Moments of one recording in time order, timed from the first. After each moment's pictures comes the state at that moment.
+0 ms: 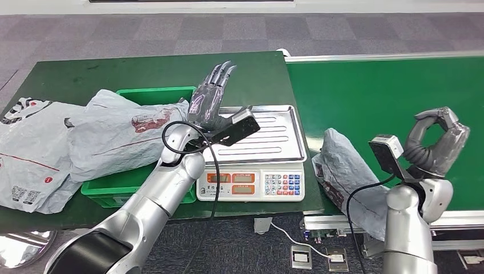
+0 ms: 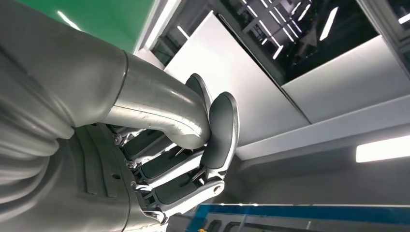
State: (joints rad) left arm -0.84 -0.34 -0.28 -0.60 -1.03 0.49 -0.22; right arm -0.36 0.00 -0.40 -1.42 0.93 -0.70 -0.55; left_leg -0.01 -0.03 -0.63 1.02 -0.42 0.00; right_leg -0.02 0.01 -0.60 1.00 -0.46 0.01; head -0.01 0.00
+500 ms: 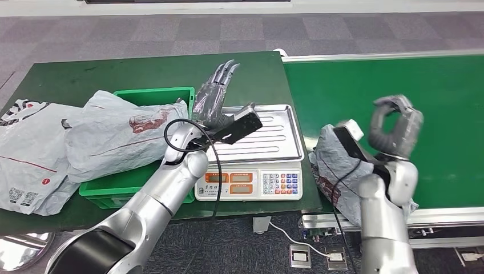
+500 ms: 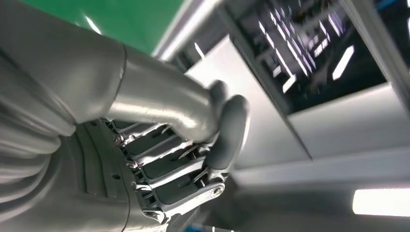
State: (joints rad) left arm -0.86 -0.36 -0.30 -0.57 -0.98 0.49 -0.23; right arm -0.47 0.08 -0.28 -1.26 1.19 -0.70 -0.32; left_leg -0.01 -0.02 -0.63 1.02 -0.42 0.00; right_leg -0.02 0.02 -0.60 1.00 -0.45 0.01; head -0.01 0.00
